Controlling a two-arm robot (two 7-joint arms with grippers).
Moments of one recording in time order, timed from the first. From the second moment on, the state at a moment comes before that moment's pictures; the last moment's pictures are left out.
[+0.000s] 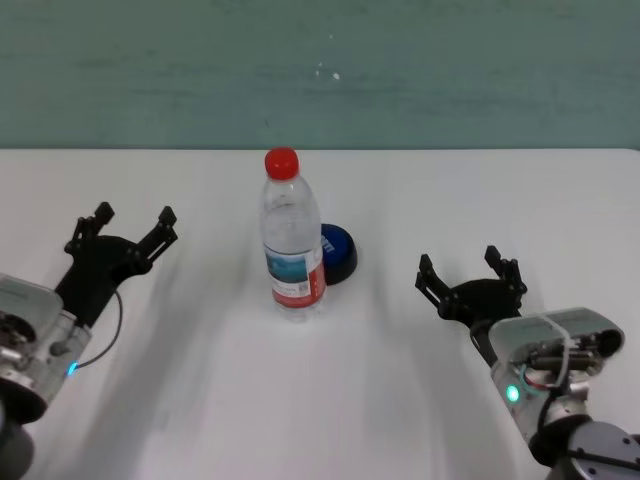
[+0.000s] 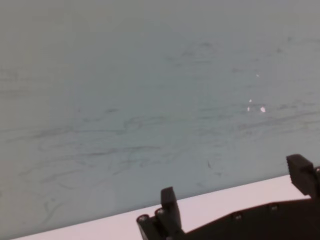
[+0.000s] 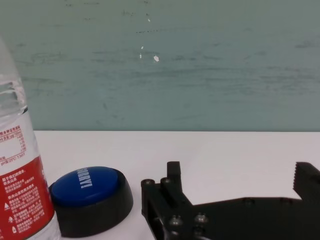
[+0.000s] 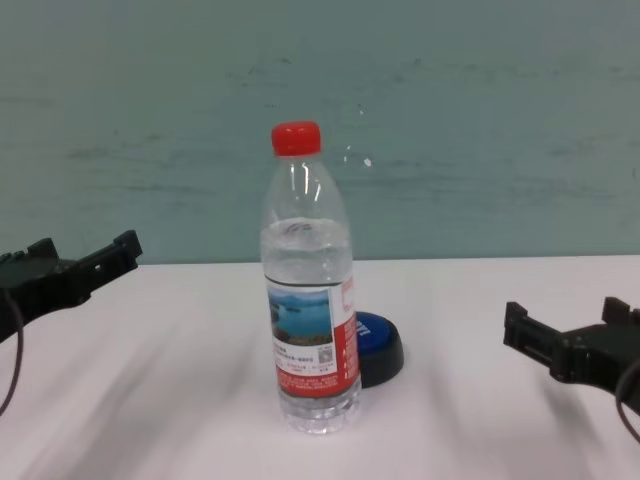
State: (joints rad) left arm -0.07 0.26 0.05 -1.43 -0.17 -0.19 -0.28; right arm -0.06 0.16 -0.26 -1.64 0.19 -0.04 -0.06
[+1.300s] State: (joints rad) left arm 0.13 0.33 0.06 -1.63 -0.24 -0.19 -0.32; right arm -0.06 0.16 -0.26 -1.64 0.19 -0.04 -0.06
